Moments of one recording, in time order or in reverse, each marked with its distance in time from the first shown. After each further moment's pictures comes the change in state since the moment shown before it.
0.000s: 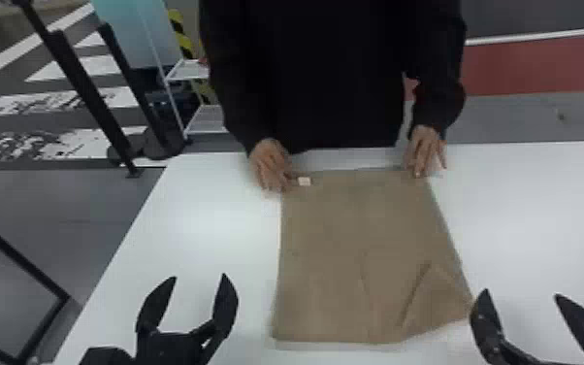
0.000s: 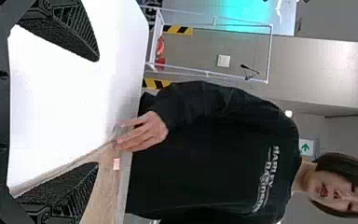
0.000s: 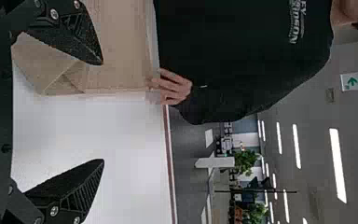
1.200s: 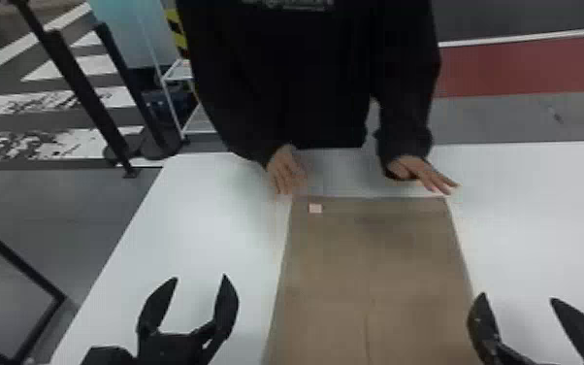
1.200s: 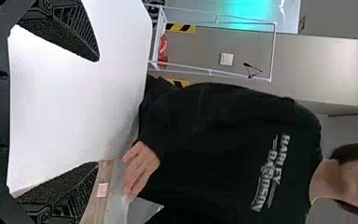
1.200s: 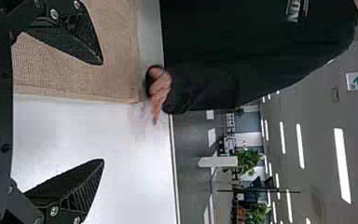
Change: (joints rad) left arm -0.009 0.000 -0.007 0.014 -0.004 0.006 -0.002; right arm -0.003 0.000 -0.006 0.018 -0.001 -0.002 0.000
